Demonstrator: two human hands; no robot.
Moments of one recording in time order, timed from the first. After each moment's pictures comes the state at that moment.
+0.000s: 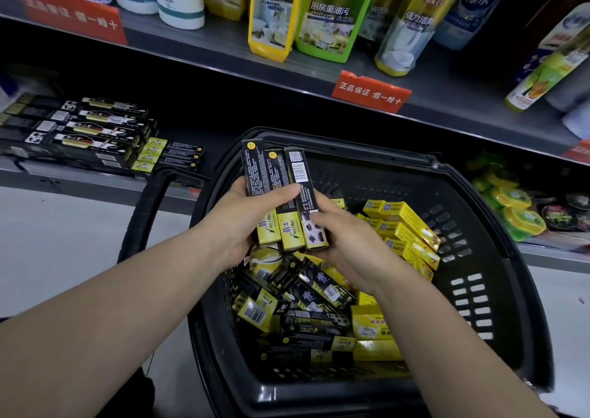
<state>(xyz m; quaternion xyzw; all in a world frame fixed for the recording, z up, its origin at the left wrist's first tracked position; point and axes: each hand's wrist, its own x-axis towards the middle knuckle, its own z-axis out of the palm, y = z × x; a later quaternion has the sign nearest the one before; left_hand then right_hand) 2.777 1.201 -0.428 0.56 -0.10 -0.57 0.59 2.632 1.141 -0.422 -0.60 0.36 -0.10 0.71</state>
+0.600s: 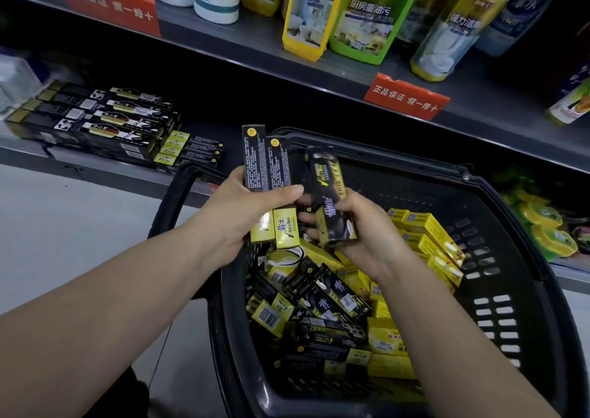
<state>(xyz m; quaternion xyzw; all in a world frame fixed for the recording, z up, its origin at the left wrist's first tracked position) 2.804 1.215 -0.424 0.61 -0.13 -0.52 0.58 2.657 1.115 -0.439 -0.47 0.36 -0.17 0.79</state>
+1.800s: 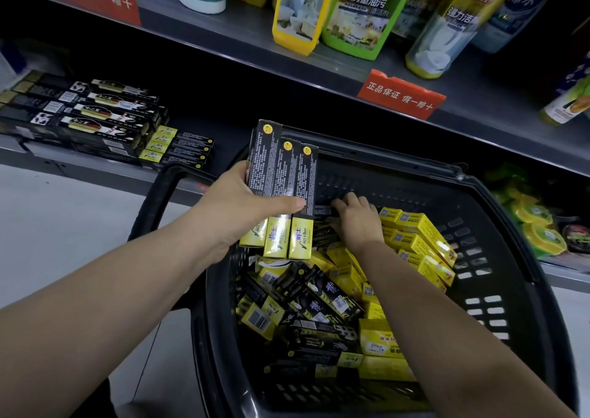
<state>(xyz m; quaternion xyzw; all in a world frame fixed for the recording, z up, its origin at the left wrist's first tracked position) 2.809 1.201 -0.435 0.64 -0.26 -0.48 0.54 2.633 1.024 -0.553 -0.91 0.41 0.08 -0.04</state>
